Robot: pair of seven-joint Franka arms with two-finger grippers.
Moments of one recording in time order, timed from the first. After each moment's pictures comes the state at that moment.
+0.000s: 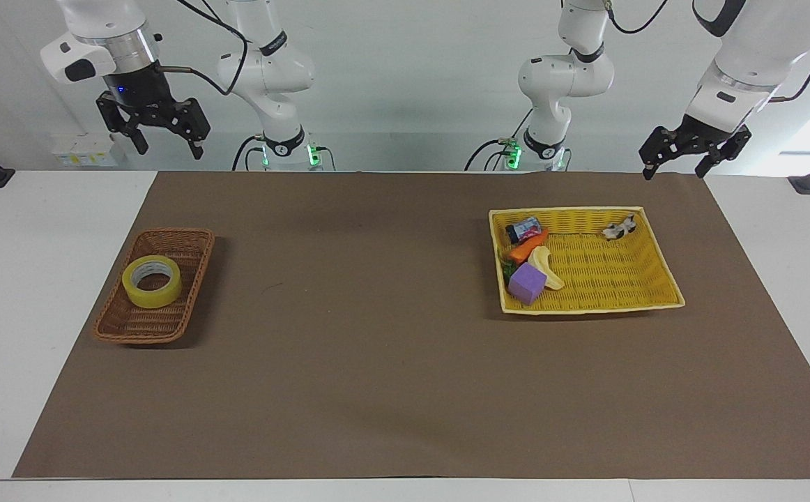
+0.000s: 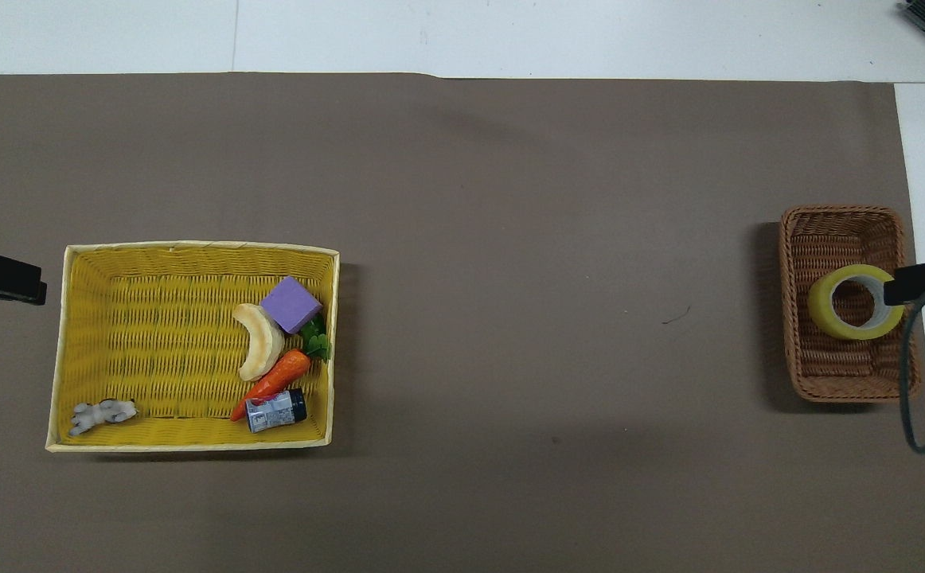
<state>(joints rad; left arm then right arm) -0.02 -0.07 -0.03 -1.60 0.04 1.49 0.00 0.06 -0.12 -0.08 -1.60 -0.05 1.50 0.07</state>
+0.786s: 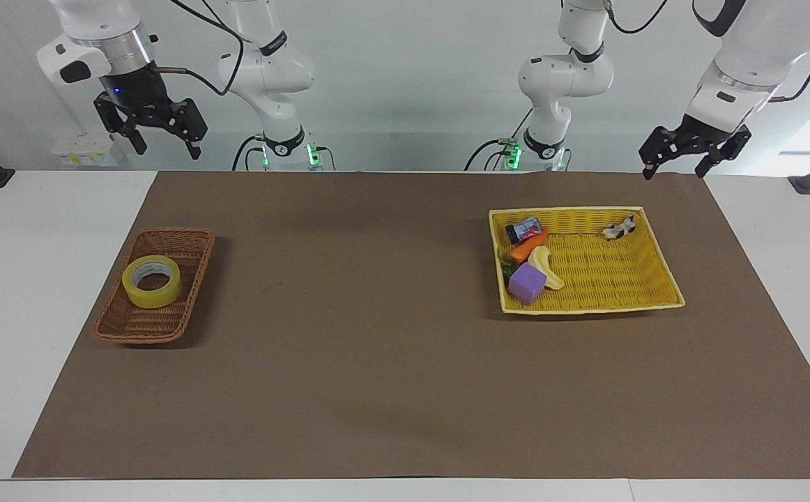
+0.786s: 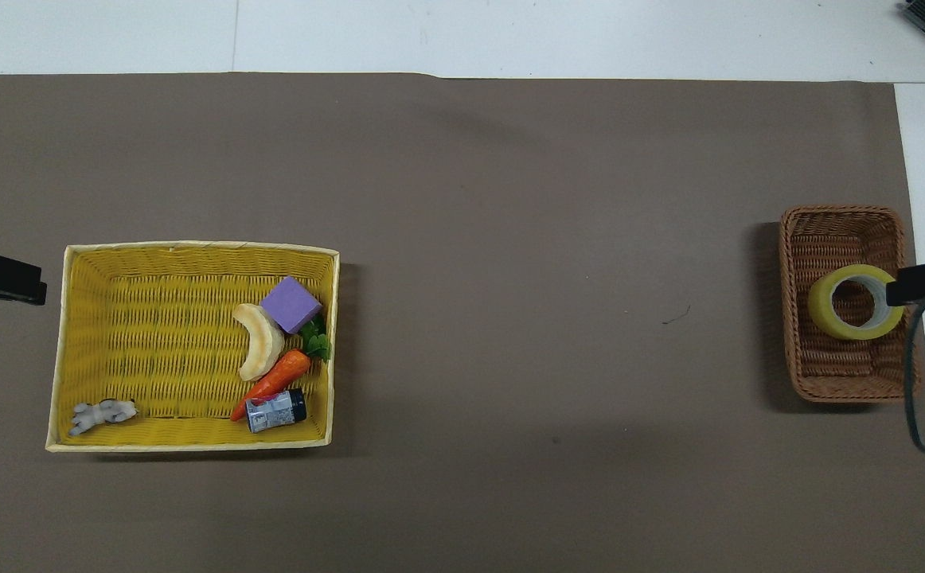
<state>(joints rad) -0.02 -0.07 -0.03 -1.60 0.04 1.49 0.00 0.03 -0.11 -0.10 -1.59 -0.01 1.49 0.07</state>
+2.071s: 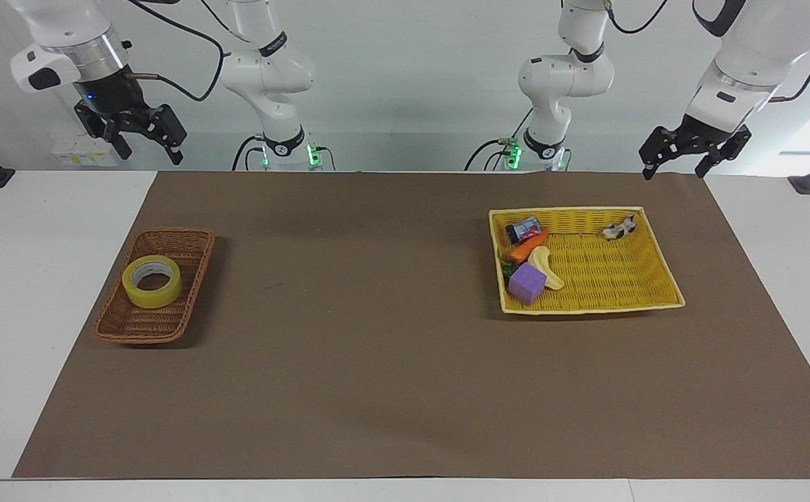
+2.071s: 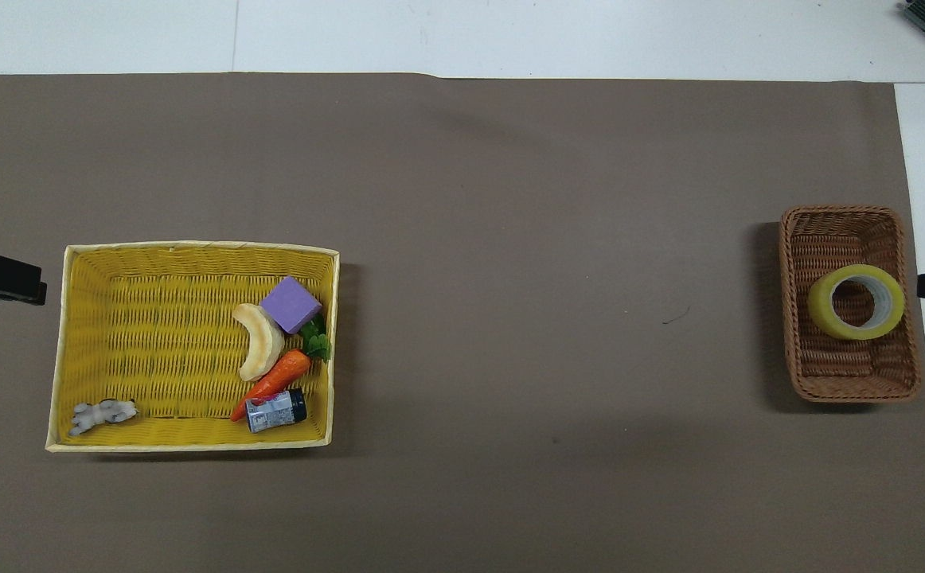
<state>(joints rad) -0.02 -0.07 -0.03 -1.60 0.04 1.49 0.00 -0.01 -0.10 -0.11 -1.59 0.00 1.50 0.02</state>
